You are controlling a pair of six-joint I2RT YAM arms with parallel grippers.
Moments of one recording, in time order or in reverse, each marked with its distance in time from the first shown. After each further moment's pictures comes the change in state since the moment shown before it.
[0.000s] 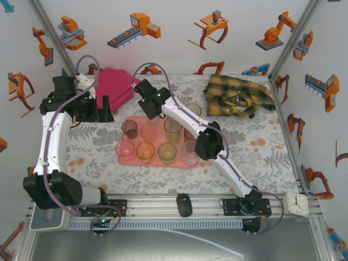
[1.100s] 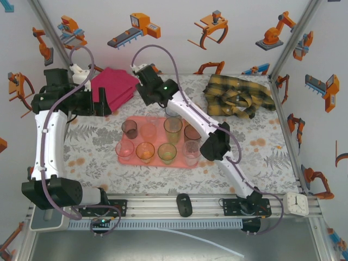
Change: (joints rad) left arm 0.000 -0.001 0.151 -0.063 0.018 -0.002; right arm 0.005 -0.171 0.014 0.111 0.093 -0.025
